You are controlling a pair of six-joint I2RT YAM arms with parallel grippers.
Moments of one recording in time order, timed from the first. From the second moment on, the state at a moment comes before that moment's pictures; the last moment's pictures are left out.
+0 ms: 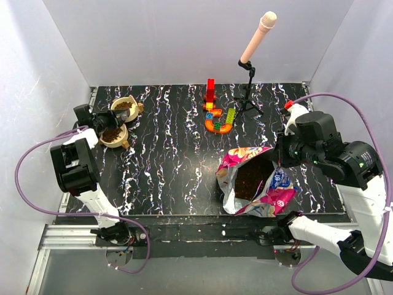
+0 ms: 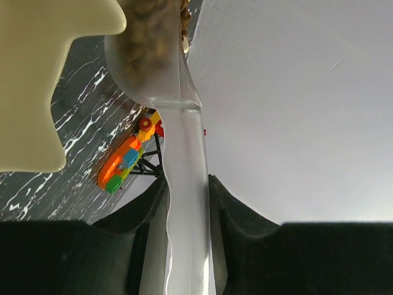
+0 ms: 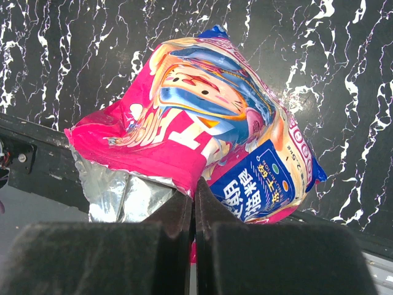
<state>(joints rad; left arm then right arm) 0.32 1.83 1.09 0.18 0.67 -1.58 0.62 0.99 1.64 -1.40 0.07 0.33</state>
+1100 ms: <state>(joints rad) 0.32 2.03 1.69 -0.58 0.63 -1.65 0.62 0.99 1.64 -1.40 0.08 0.34</state>
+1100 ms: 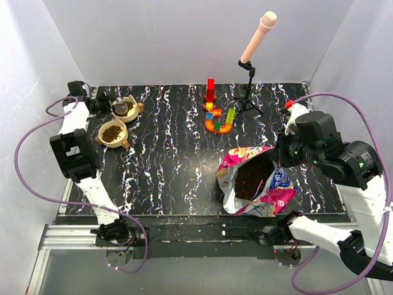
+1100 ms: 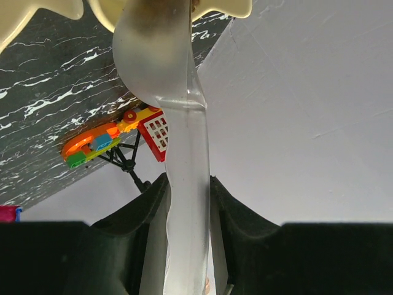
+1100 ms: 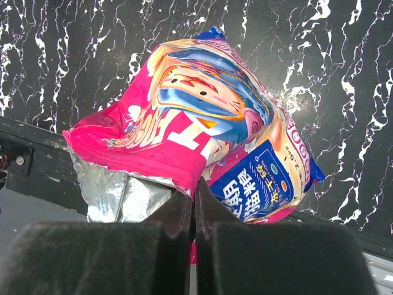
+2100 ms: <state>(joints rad) 0.28 2.16 2.04 -0.87 0.58 -1.82 0.62 0.99 1.64 -1.40 0.08 0.34</state>
